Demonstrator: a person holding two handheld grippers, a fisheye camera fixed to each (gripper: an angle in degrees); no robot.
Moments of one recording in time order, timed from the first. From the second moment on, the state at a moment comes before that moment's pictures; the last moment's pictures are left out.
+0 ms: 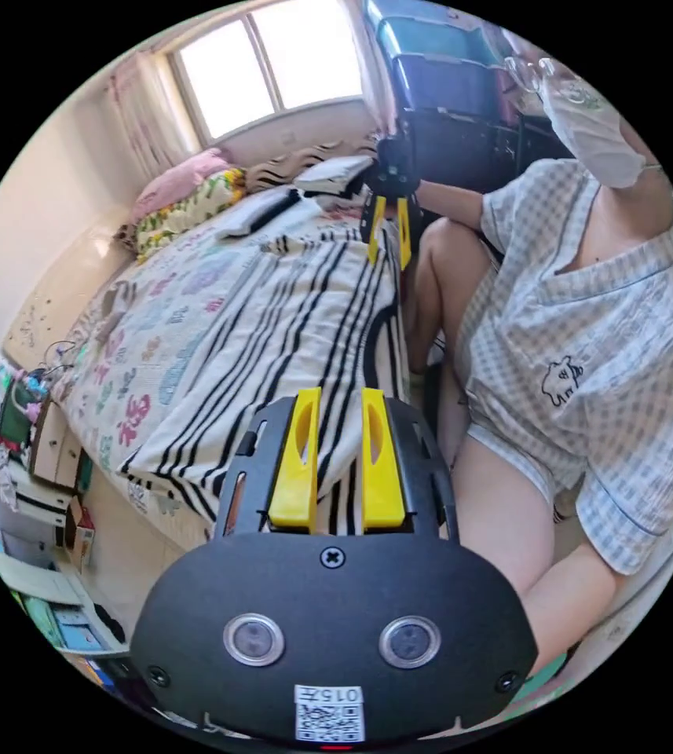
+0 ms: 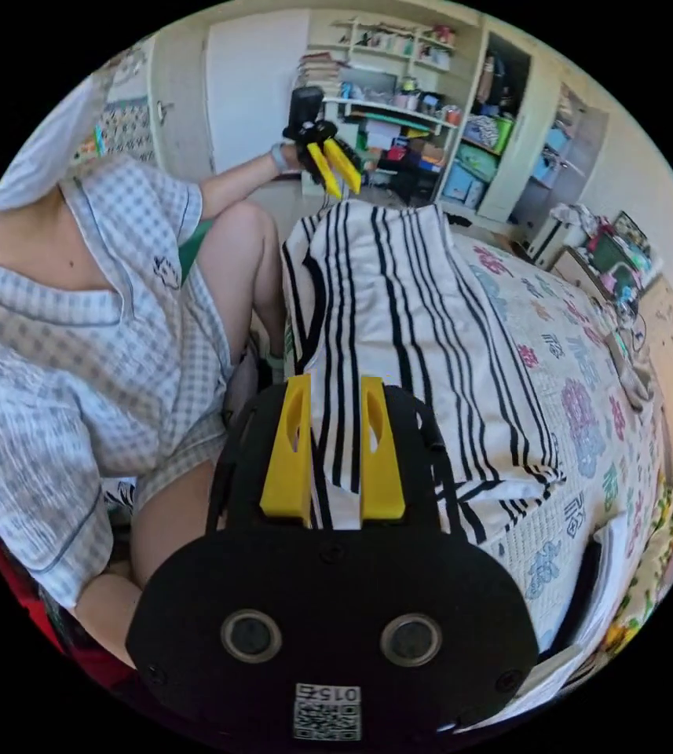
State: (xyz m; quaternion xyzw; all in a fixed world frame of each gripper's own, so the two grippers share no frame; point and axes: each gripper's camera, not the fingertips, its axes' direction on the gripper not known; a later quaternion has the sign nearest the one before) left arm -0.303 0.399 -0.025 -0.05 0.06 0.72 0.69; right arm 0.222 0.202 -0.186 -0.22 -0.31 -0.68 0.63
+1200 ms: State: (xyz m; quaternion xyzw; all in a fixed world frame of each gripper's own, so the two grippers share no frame) left arm -0.171 0.038 0.044 0.17 -0.15 0.44 0.87; right arm 0.171 -0.227 0.120 -0.14 -0.13 -0.26 0.95
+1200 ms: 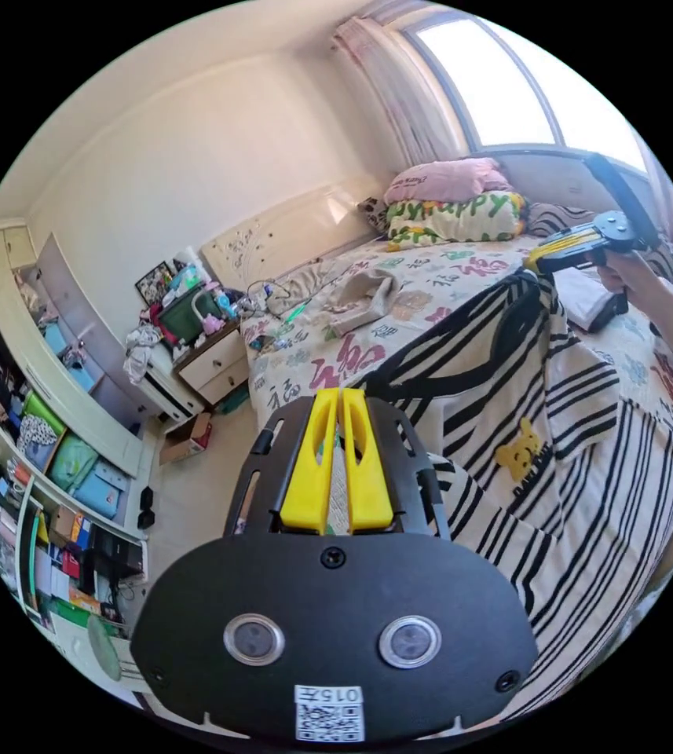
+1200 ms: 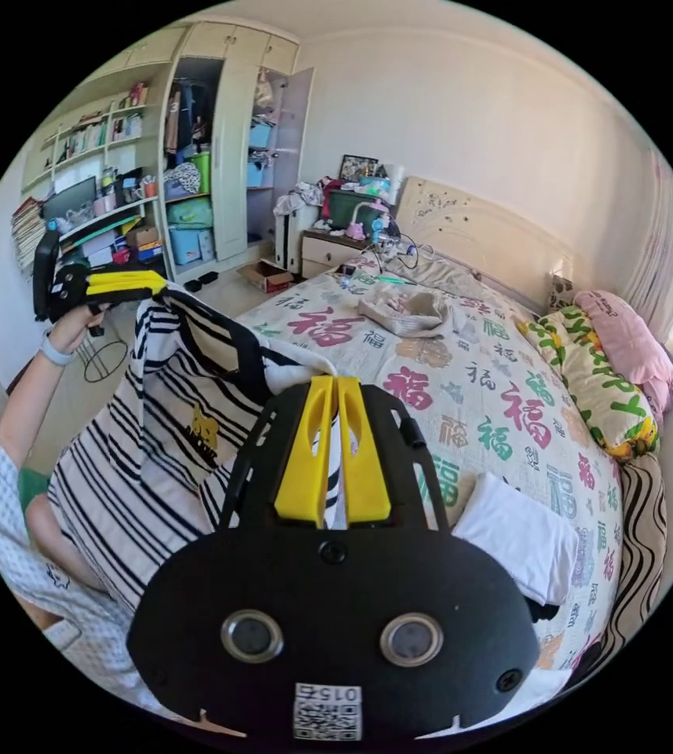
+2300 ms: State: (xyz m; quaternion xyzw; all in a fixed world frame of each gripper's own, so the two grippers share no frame) left arm -0.287 0.063 0.053 -0.01 0.01 0.50 0.87; right arm 0.223 -0.158 0.116 -0.22 -0.16 -0.41 0.87
